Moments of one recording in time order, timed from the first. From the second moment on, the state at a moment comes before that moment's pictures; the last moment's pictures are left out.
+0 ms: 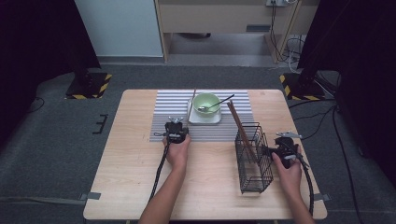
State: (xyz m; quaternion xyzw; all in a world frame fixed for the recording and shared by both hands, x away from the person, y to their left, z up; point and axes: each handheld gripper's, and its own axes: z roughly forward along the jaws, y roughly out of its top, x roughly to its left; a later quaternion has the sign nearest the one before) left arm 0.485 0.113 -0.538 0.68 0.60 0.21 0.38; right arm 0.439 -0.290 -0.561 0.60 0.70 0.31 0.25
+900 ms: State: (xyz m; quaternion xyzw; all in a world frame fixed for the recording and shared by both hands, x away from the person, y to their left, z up) left arm 0.487 0.106 -0.540 0.68 0.60 0.20 0.37; right arm 0.439 -0.290 -0.561 0.60 0.70 0.31 0.25
